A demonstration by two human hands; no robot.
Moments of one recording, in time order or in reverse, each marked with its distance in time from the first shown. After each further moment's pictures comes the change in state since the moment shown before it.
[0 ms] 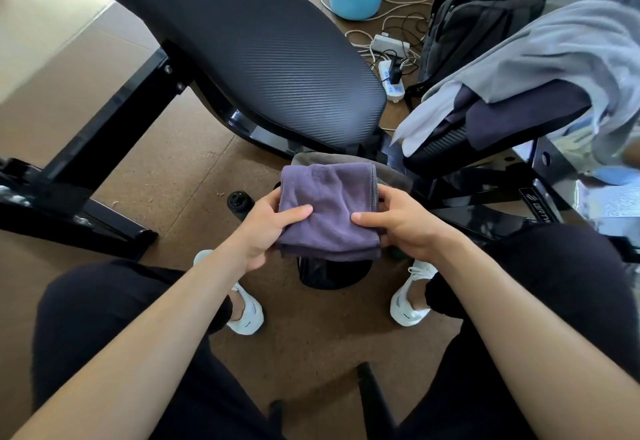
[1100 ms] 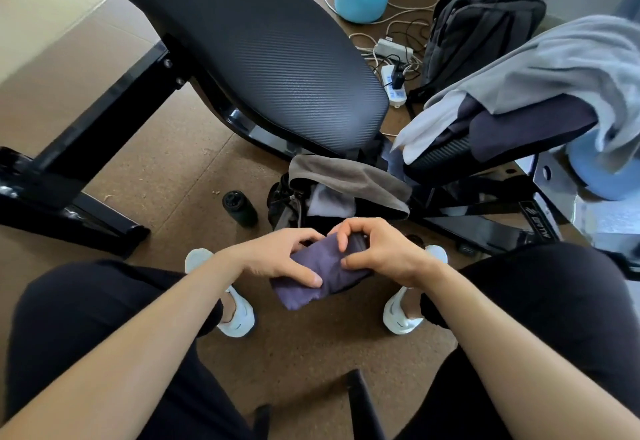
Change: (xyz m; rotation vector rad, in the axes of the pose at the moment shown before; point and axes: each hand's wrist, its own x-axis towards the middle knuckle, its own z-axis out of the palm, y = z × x) left_hand 0.013 -0.021 -0.010 0.768 -0.507 -0.026; right_hand -0.005 0.015 0.016 -0.462 -0.121 -0.129
